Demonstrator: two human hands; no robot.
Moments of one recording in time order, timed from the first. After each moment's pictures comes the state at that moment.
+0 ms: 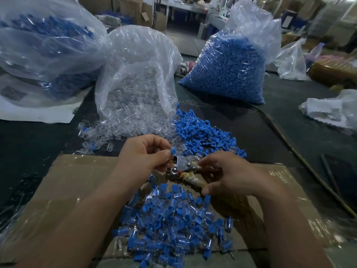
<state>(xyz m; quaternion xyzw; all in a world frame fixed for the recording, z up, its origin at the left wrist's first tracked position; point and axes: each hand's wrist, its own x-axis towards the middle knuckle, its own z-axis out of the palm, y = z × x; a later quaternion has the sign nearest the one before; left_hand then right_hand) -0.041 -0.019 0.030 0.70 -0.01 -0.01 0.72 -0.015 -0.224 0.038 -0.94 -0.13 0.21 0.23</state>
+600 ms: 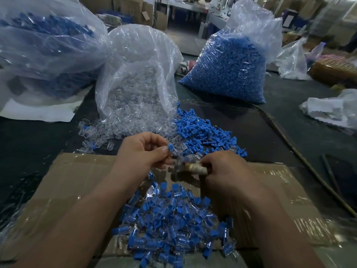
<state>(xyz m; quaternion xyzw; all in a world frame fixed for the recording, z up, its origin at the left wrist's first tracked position) -0.039 -0.018 0.029 0.68 0.01 -0.01 0.73 -0.021 -0.200 0.034 -0.98 -0.11 0.09 0.11</state>
